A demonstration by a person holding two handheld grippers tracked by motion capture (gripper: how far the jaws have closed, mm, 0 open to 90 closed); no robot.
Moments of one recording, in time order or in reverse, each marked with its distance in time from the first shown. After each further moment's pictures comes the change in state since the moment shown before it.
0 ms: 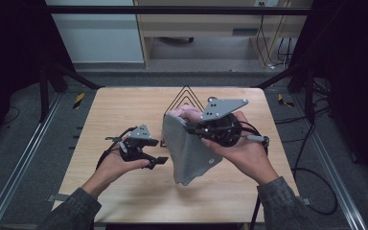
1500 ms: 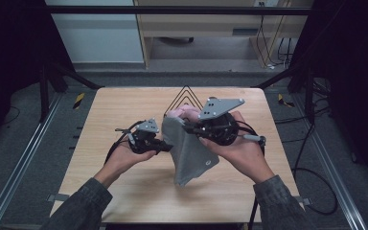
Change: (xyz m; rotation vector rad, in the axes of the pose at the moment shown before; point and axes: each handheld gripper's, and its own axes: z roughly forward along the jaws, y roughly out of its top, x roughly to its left) left arm 0.011 0.017 0.020 0.011 -0.069 0.015; right arm -0.003 -0.003 0.009 0.006 -0.007 0.017
